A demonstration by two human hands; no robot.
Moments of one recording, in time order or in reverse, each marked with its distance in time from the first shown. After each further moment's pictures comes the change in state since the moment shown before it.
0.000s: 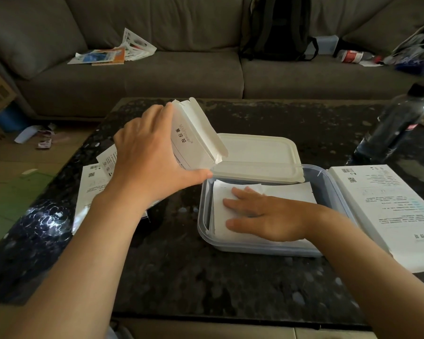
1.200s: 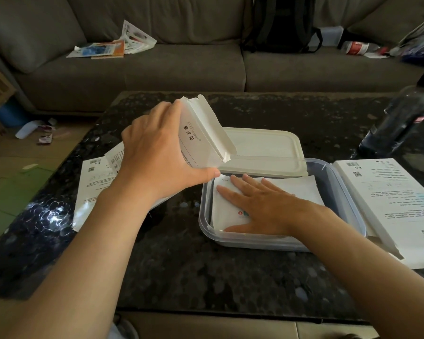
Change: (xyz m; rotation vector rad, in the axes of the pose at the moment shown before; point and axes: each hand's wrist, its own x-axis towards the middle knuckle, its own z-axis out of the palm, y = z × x) left_hand -0.002 0.008 0.004 -0.007 -0.037 0.014; right_hand 0.028 0.009 0.014 -0.481 0.135 -0.066
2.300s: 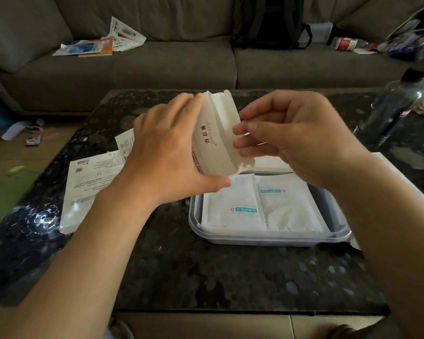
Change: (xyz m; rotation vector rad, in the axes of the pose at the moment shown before) left_hand -0.003 0.022 0.002 -0.026 0.023 0.246; right_hand -0.067 -0.009 -0.097 1.270 0.750 0.017
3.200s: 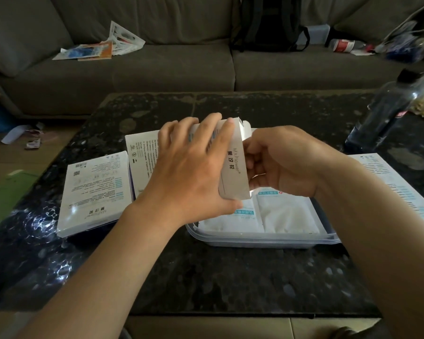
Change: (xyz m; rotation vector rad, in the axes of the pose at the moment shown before) left_hand -0.009 0.031 0.021 0.171 0.000 0.155; right_hand 0.012 0.017 0.005 0.142 -0.167 0.514
